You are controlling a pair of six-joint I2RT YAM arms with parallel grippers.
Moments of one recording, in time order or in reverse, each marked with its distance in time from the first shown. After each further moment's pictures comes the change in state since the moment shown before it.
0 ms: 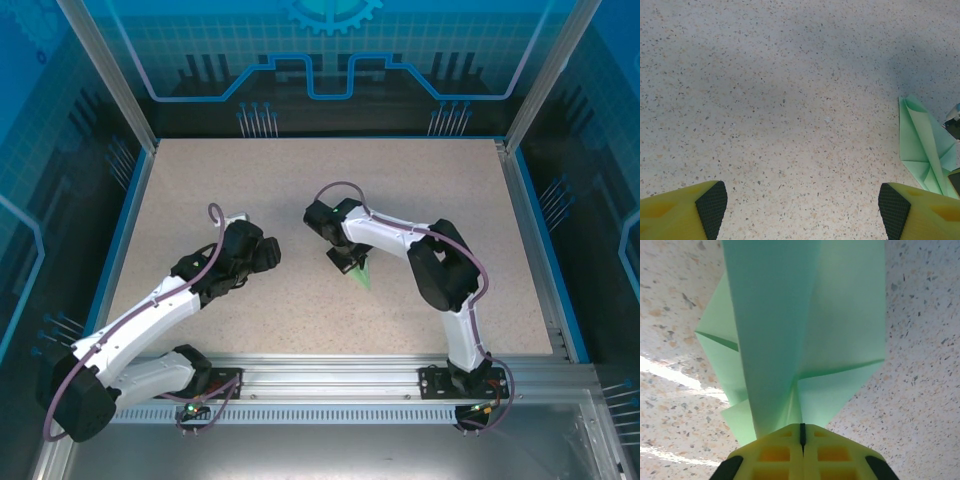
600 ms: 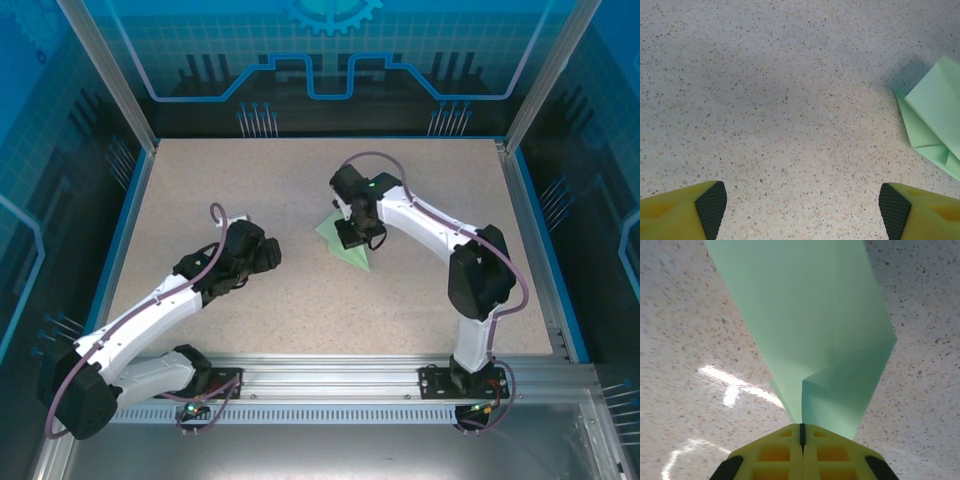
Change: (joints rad) left arm 0.000 0.016 0.000 -0.003 0.000 0.000; right arm -0.143 -0.191 0.031 0.029 -0.337 0.093
